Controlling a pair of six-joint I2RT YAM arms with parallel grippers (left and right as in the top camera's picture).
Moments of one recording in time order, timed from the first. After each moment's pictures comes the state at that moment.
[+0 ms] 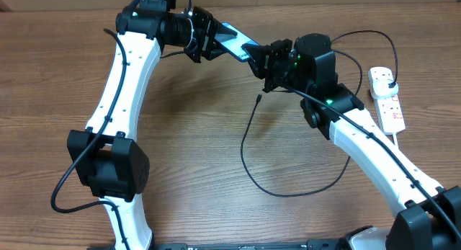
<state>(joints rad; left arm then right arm) -0.19 2.06 2.05 -0.94 0.85 -1.31 0.40 1.56 1.17 0.05 -0.39 1.84</state>
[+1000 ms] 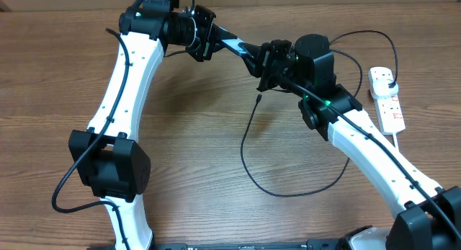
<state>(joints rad) -0.21 2.06 2.05 -0.93 0.80 -1.33 0.41 1.56 1.17 0.09 -0.41 2.05</state>
